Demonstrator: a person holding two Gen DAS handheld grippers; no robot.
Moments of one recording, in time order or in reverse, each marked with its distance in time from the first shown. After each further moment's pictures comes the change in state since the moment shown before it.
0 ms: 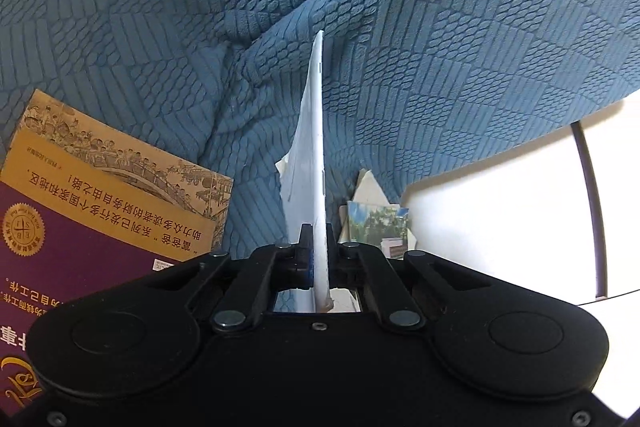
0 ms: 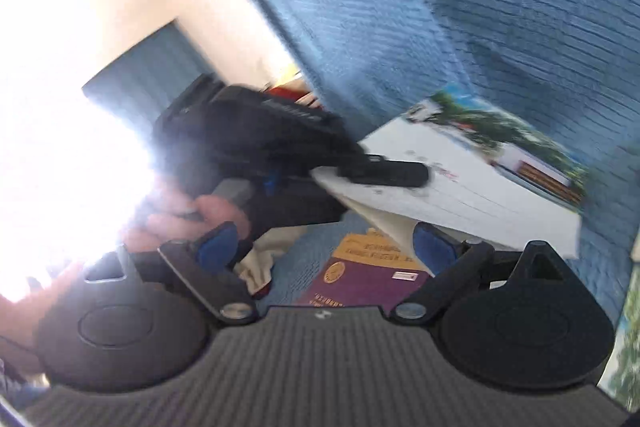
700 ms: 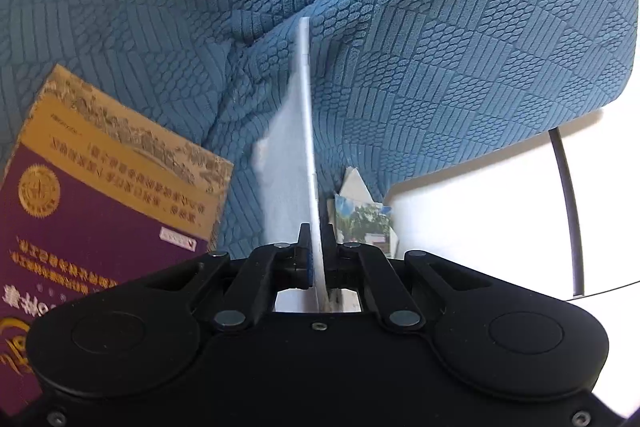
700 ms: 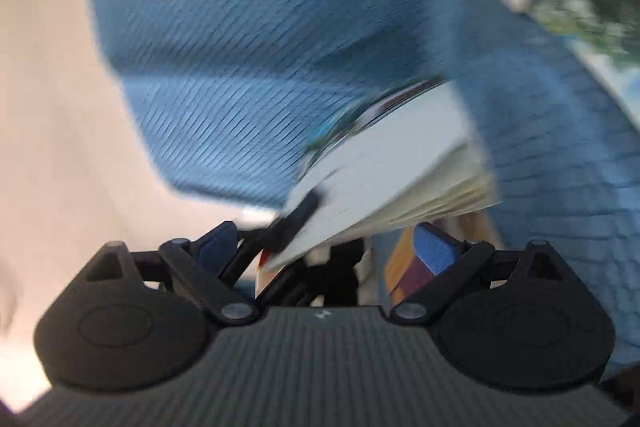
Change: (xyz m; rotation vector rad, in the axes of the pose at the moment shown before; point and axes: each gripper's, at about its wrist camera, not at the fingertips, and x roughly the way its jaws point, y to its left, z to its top) left arm -0.026 0.009 -0.016 -0.049 -0.020 -0.065; right arm -0.010 -0.047 -0.075 0.862 -0.396 0.000
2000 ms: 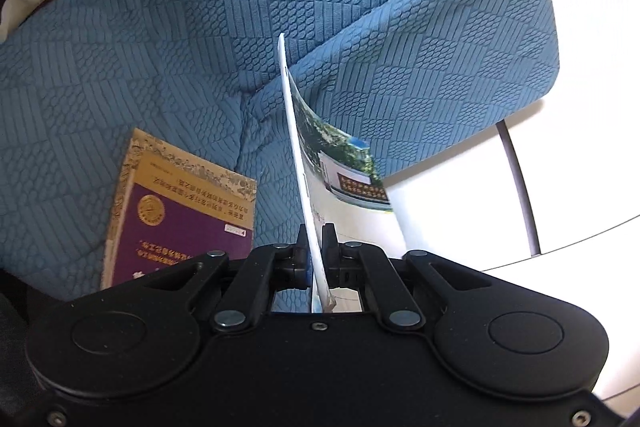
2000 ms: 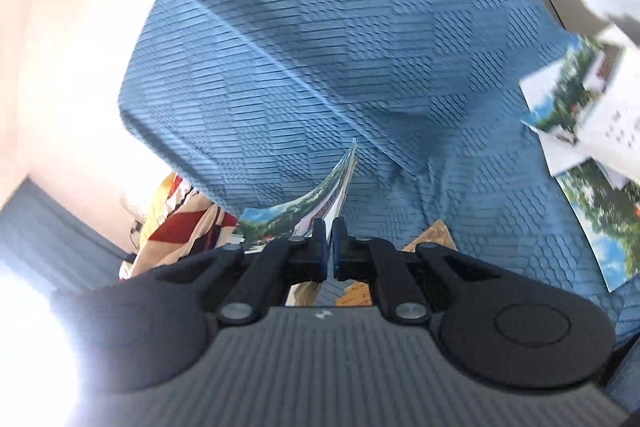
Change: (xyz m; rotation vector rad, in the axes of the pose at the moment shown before) left arm -0.157 0.014 0.001 0.124 -0.038 -0.040; right arm 0.004 0.169 -0.064 -0.590 -0.092 -0.351
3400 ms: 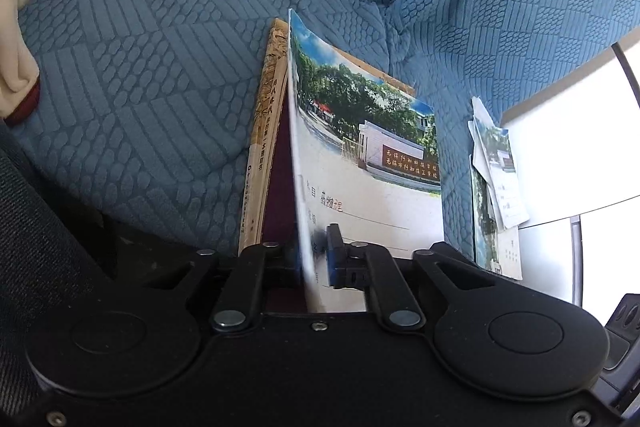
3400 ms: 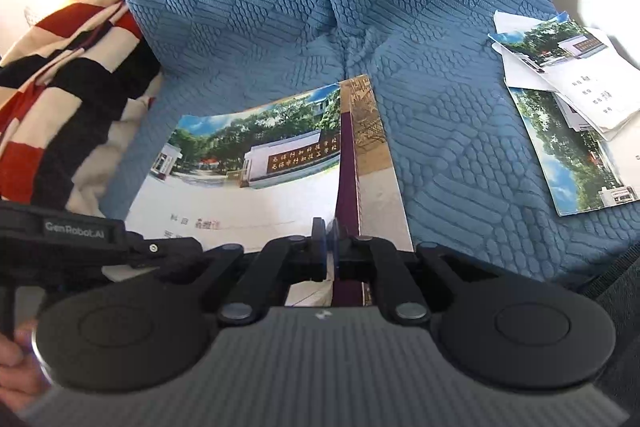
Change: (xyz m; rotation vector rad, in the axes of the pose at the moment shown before) left arm 0.058 0.099 -0.077 0.064 0.108 0.308; right arm 0.059 -0.005 -0.116 -0.412 0.296 -0.402
